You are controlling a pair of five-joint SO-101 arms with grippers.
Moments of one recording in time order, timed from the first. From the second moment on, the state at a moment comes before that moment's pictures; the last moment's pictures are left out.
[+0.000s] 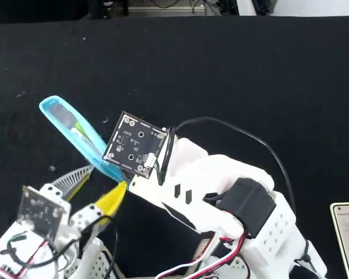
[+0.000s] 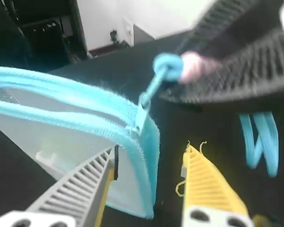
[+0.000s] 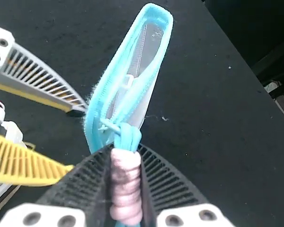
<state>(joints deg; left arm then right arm) 18.3 -104.5 43.8 87.2 -5.8 -50.1 -44.1 9.8 81.1 17.9</state>
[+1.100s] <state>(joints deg) -4.9 -104.5 50.8 82.9 -19.4 -50.2 -43.6 9.8 80.1 17.9</state>
